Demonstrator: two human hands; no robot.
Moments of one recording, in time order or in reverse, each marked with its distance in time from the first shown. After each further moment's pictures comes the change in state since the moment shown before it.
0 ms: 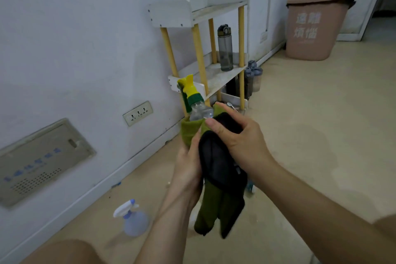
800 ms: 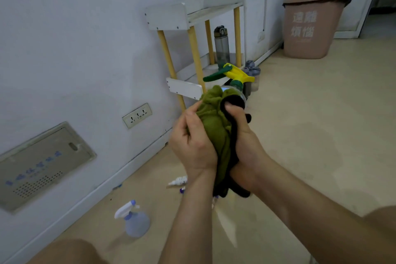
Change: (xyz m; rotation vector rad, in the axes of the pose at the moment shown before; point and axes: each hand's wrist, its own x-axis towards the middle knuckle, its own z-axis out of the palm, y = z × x) left_hand -0.006 0.015 0.049 0.045 0.340 0.565; right_hand -0.005 -0.008 0.006 0.698 -0.059 0.365
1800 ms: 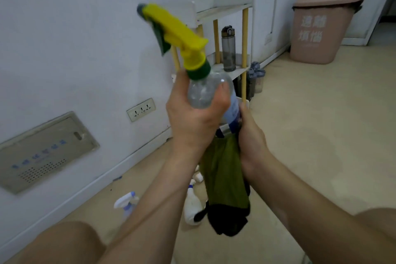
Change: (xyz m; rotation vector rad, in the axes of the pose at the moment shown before) left_hand 0.031 0.040 0.001 -0.050 -0.282 0.153; right_hand 0.002 -0.013 -0.002 0.004 0.174 -0.071
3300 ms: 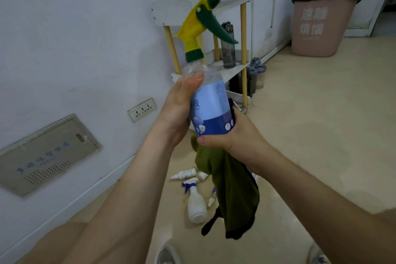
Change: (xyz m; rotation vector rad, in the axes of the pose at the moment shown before) left_hand 0.031 -0.023 -0.022 -0.172 -0.291 -0.672; right_hand 0.016 0.006 -0.024 -0.822 -0.248 -0.279
